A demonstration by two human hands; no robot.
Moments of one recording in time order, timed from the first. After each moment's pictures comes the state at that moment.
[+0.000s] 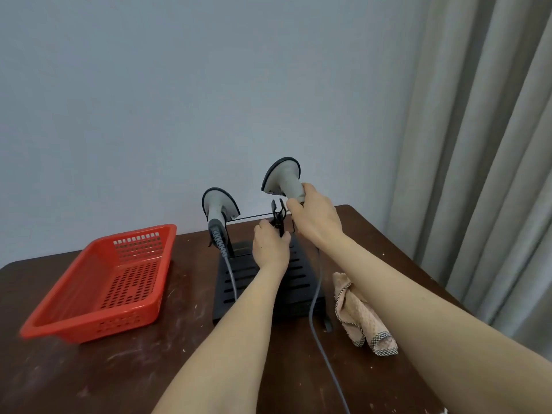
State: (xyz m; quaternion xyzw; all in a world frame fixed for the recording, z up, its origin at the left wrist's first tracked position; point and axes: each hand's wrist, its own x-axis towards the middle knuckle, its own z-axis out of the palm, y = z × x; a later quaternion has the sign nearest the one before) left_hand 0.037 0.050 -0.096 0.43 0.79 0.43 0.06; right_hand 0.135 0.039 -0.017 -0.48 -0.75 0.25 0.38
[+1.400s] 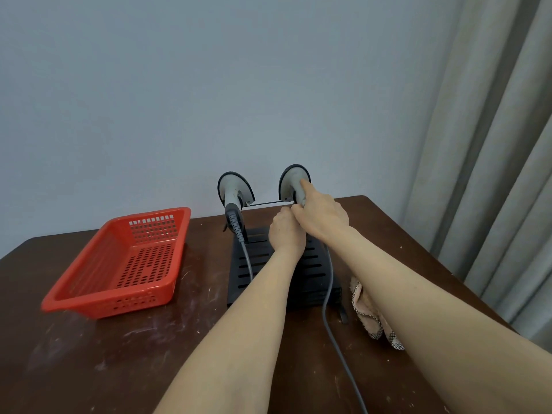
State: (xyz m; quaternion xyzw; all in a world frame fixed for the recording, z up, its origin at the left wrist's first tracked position) left_hand 0.032 0.059 -0.096 0.49 0.80 0.34 0.03; right_hand 0.112 0.044 -0.030 -0.51 -0.80 0.17 0.25
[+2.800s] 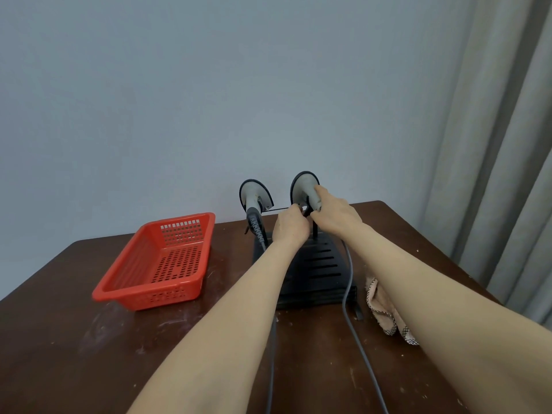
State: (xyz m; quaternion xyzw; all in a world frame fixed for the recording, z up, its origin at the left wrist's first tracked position) left_hand 0.019 0.013 -0.046 0.51 0.78 0.35 0.12; right_hand 0.115 0.046 -0.028 -0.49 -0.81 0.21 0.23
